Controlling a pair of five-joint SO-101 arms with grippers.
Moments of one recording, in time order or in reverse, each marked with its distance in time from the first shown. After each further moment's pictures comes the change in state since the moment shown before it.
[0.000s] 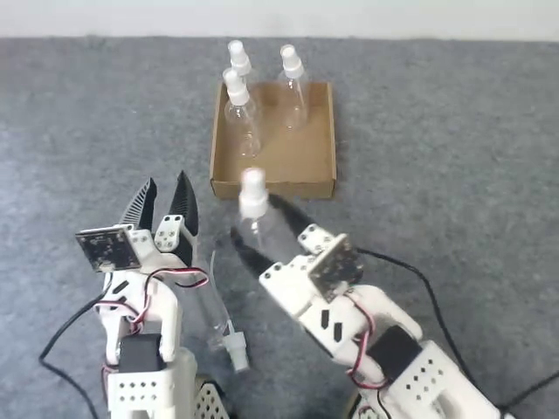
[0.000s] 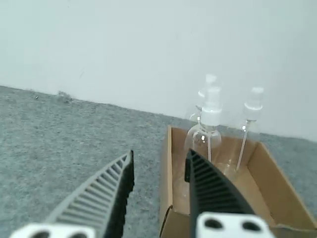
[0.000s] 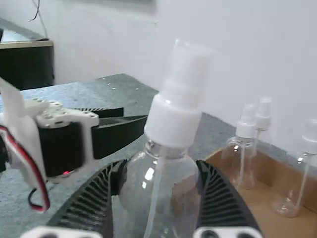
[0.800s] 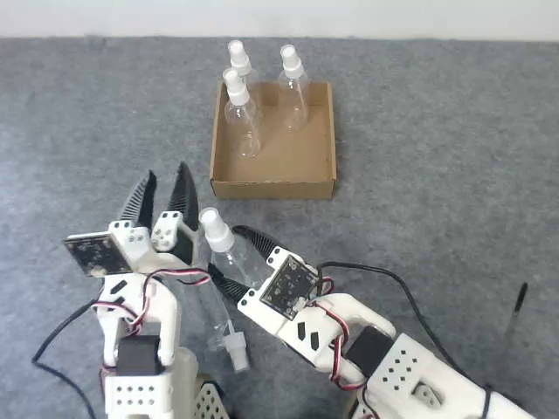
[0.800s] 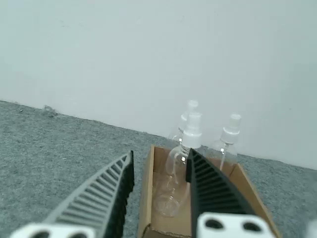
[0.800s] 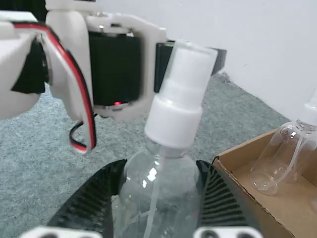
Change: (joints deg) left arm 2.7 0.0 -4.3 1.1 4.0; right arm -6.9 11.4 4.3 -9.3 5.7
